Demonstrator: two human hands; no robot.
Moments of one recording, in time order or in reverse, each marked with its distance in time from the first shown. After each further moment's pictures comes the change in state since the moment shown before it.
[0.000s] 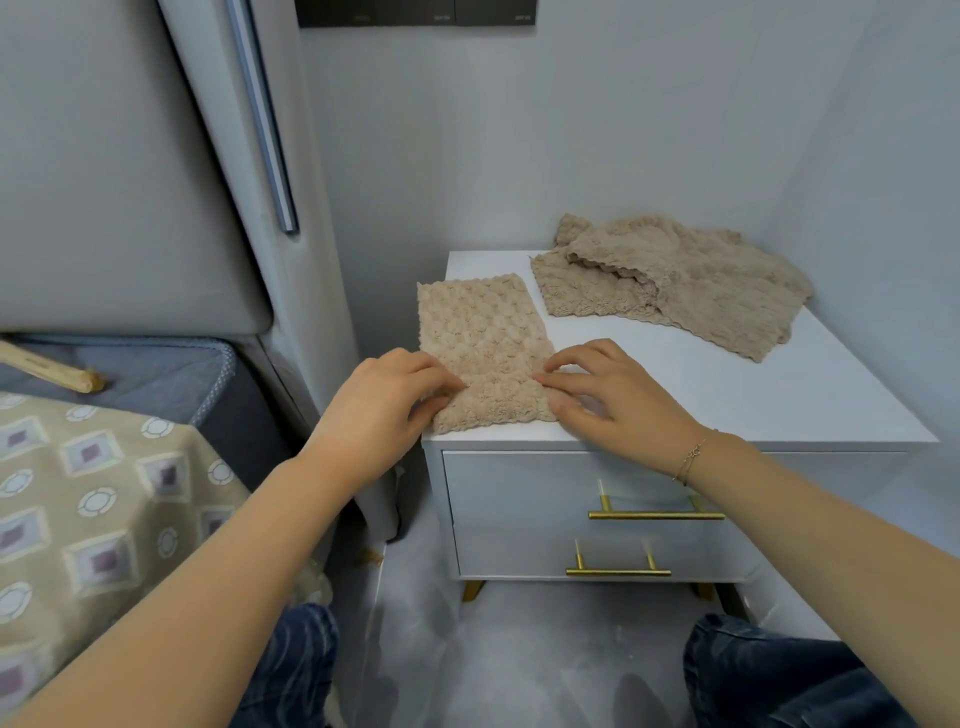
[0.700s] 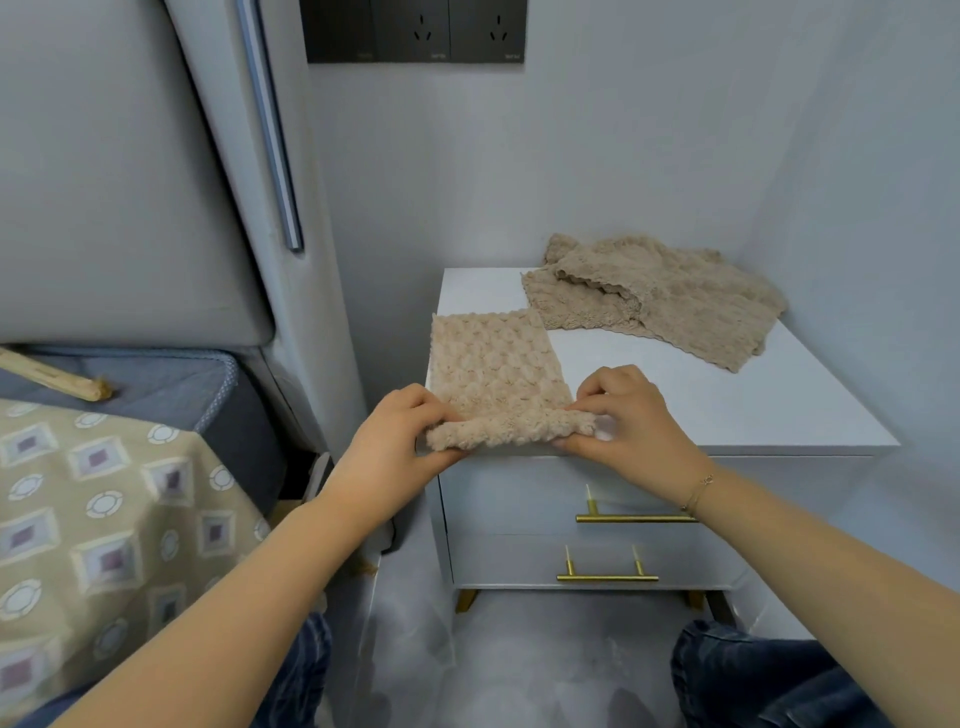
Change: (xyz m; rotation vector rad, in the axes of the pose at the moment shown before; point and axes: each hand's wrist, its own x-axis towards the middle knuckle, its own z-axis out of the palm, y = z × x) left_hand -0.021 0.032 0.009 -0.265 0.026 -0.217; right_hand -0.028 -0.008 -0.008 0.149 0.130 0.171
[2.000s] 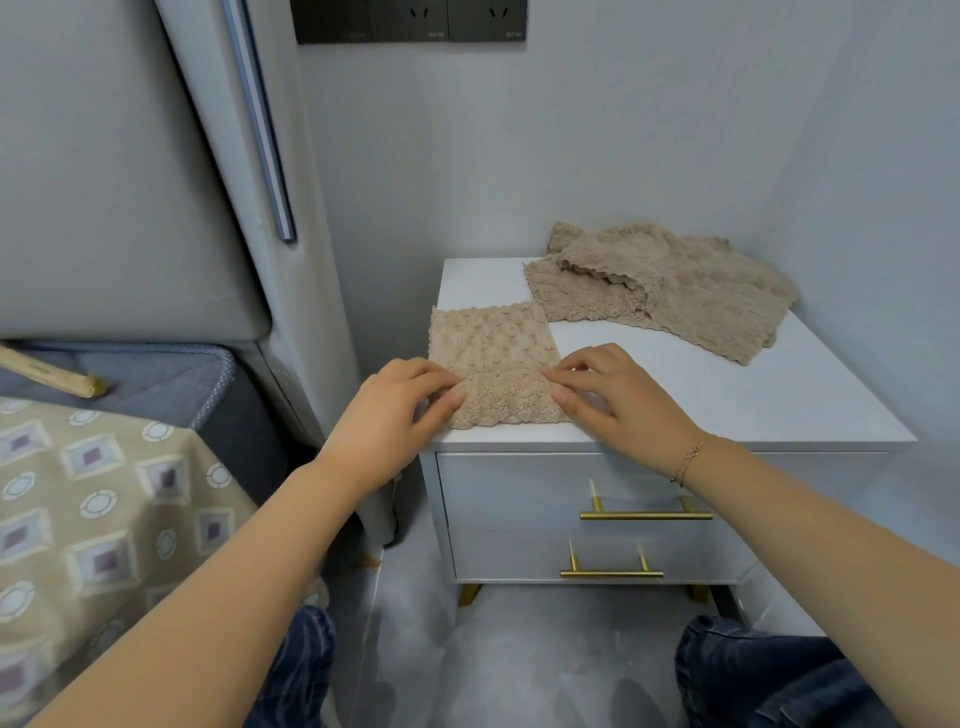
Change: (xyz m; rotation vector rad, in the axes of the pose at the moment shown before) left_hand 0.026 -0.021 0.001 0.083 -0.005 0.057; right_hand 0.023 0.011 0.004 -0.092 -0.087 -0.110
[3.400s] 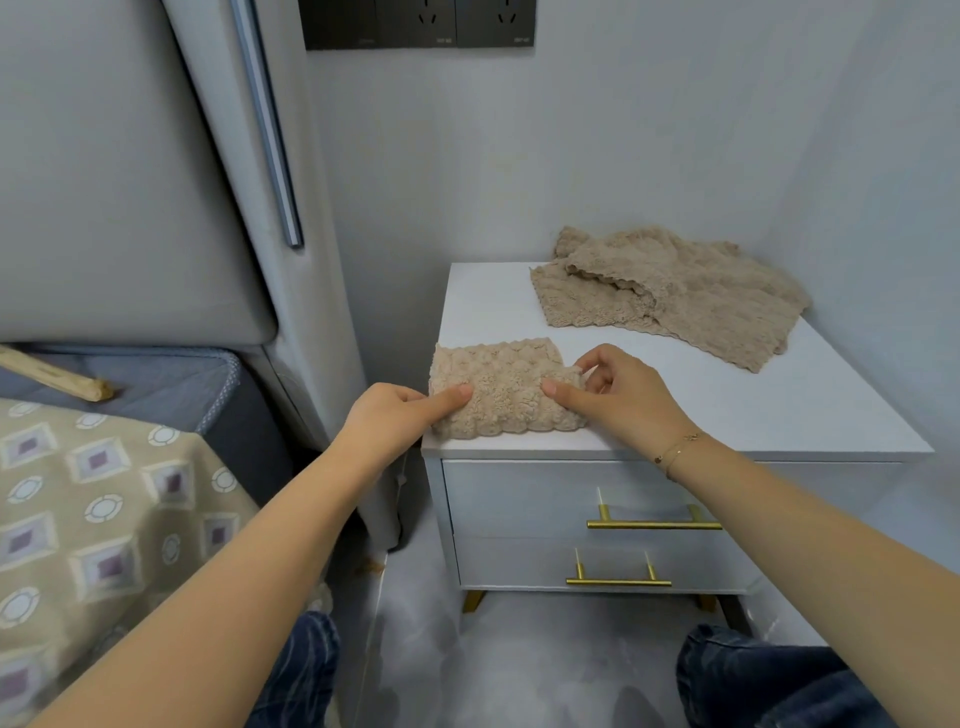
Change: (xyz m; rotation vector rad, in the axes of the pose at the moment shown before) left_hand 0.011 0.015 -0.009 -0.517 -0.128 -0.791; right_hand 0.016 -0.015 0.001 0.404 0.066 0.524
